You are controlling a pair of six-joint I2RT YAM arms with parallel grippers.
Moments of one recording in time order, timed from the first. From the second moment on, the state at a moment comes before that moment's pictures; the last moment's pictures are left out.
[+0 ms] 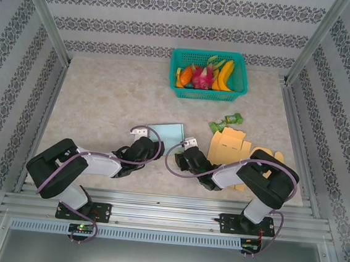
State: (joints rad) left arm -0.76 1.53 0.47 0.35 -0.31 -0.81; right arm 0.86 1.66 0.44 0.54 0.25 0.40
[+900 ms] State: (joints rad) left arm -0.77 1.11 0.49 -0.20 -0.29 -0.77; right arm 0.81 1.42 0.44 0.26 0.19 0.54
